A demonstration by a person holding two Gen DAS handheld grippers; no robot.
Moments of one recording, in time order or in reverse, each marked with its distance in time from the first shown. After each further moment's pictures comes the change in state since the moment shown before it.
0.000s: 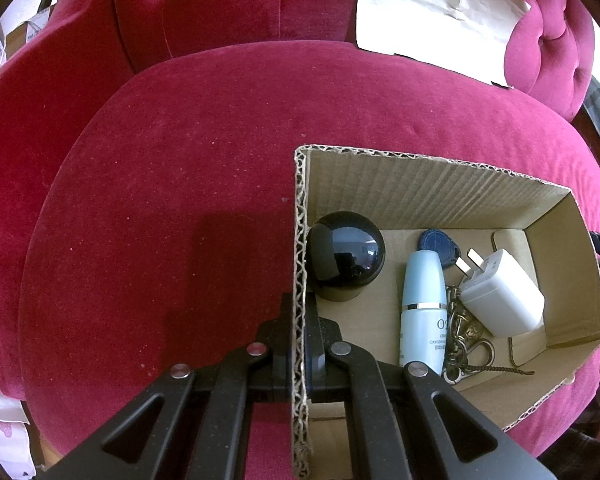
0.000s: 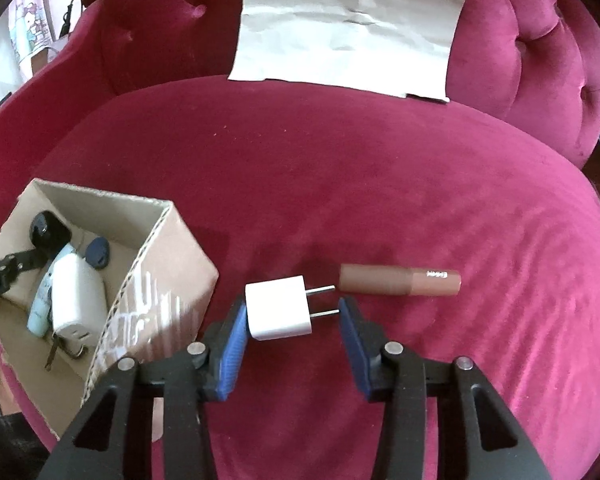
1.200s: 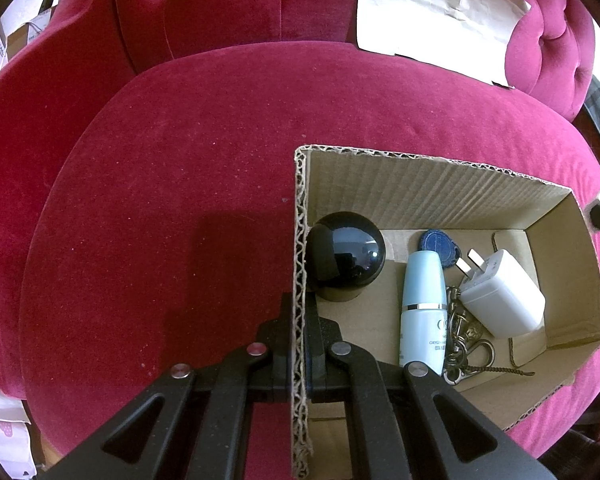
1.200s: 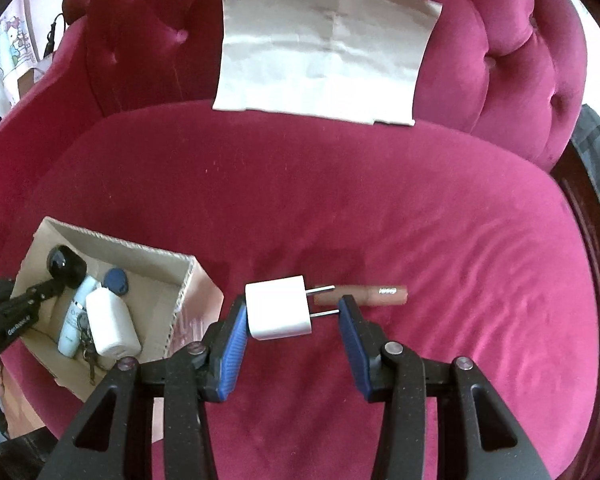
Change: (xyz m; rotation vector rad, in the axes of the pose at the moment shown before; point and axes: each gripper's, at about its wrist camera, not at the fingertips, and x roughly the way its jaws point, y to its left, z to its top) left arm -0.001 -0.001 0.001 -0.001 0.002 -0.001; right arm -0.061 0.005 0.023 0.019 -0.010 -0.076
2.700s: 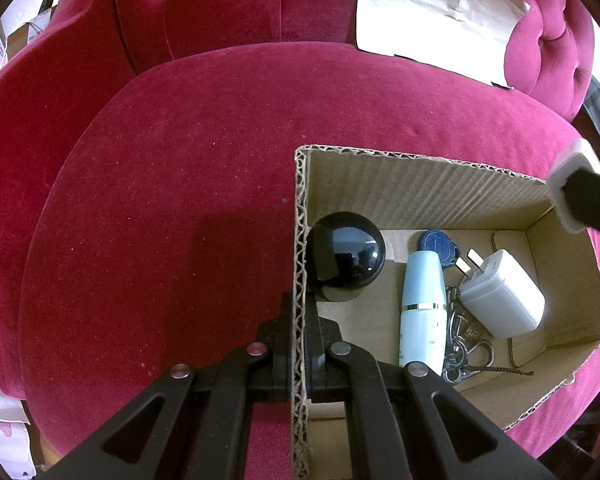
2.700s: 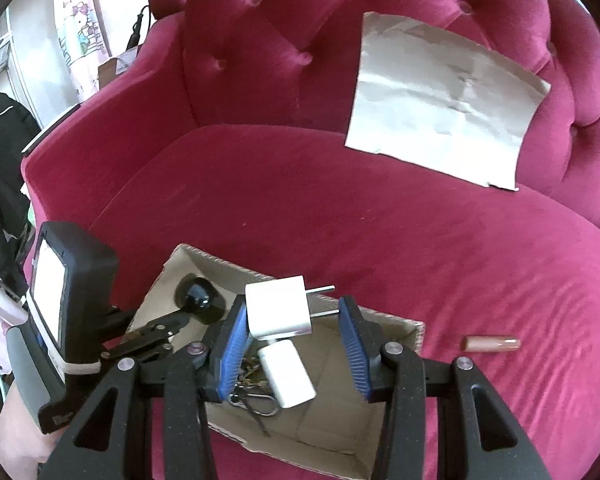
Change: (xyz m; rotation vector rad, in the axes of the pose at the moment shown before) left arm -0.001 0.001 0.001 -0.001 -0.002 0.000; right arm -0.015 0.127 0.023 -0.112 -0.047 0.203
